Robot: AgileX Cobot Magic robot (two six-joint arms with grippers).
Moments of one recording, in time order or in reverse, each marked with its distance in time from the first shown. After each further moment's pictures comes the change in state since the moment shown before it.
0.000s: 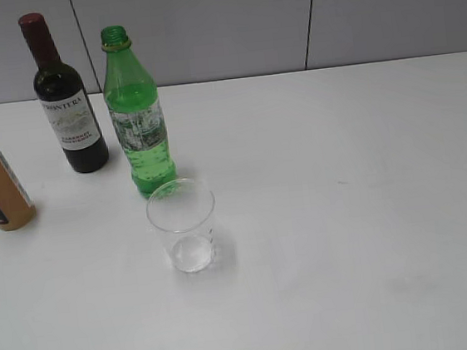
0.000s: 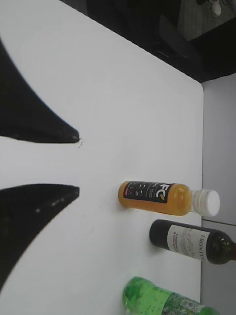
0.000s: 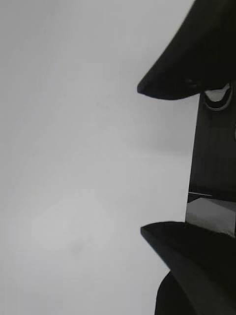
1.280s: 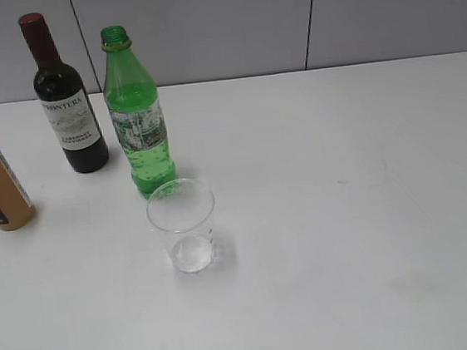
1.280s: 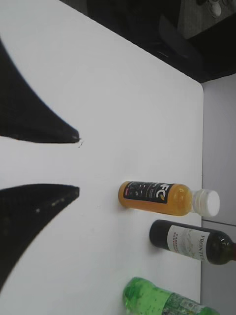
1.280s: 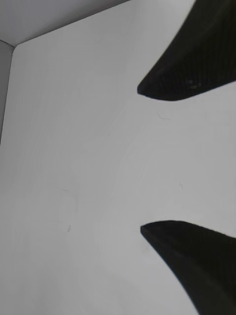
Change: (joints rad) left arm 0.000 0.000 0.000 0.000 0.000 0.000; right arm 0.000 -0.911 0.385 0.008 -0.160 -0.007
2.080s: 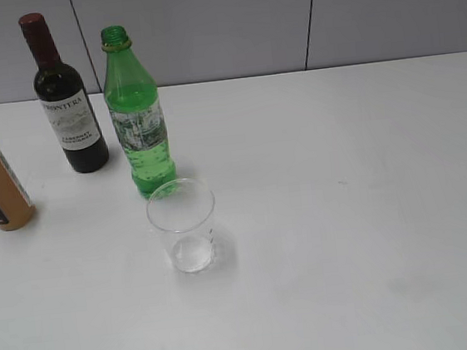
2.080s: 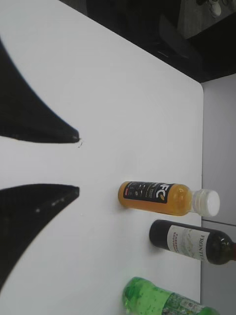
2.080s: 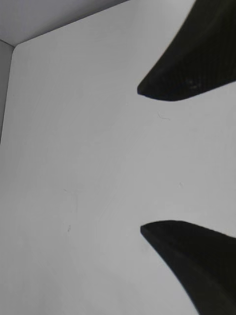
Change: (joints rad) left arm 0.000 0.000 0.000 0.000 0.000 0.000; right arm 0.000 0.000 0.001 0.000 0.000 0.001
